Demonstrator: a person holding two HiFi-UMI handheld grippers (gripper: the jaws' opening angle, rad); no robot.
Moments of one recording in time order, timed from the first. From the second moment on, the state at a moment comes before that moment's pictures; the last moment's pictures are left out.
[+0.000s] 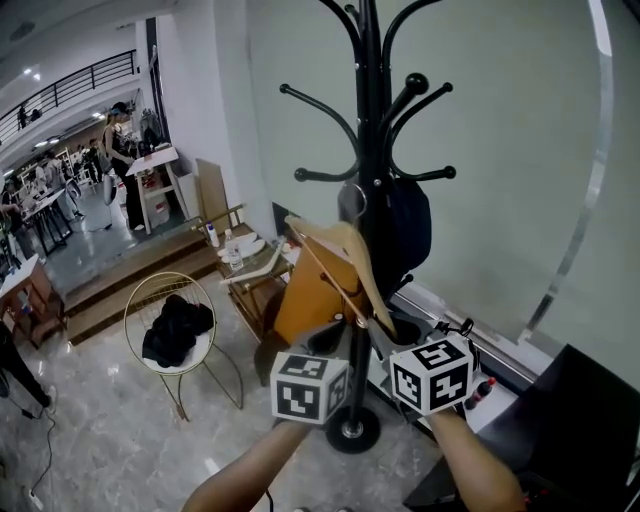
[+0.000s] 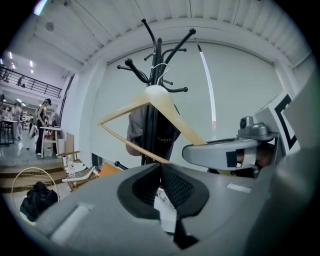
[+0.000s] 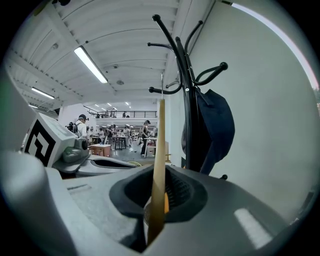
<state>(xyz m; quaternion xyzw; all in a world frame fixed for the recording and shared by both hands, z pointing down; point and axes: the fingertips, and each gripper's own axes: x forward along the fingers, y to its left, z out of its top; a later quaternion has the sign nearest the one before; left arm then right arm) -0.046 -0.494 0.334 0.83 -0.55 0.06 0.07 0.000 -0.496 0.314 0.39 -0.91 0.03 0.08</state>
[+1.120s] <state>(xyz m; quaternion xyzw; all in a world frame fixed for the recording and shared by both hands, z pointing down) -0.072 -0.535 0.333 0.86 -0.51 0.05 0.06 -0.026 -0.559 0.303 0.44 -0.89 0.03 0.10</state>
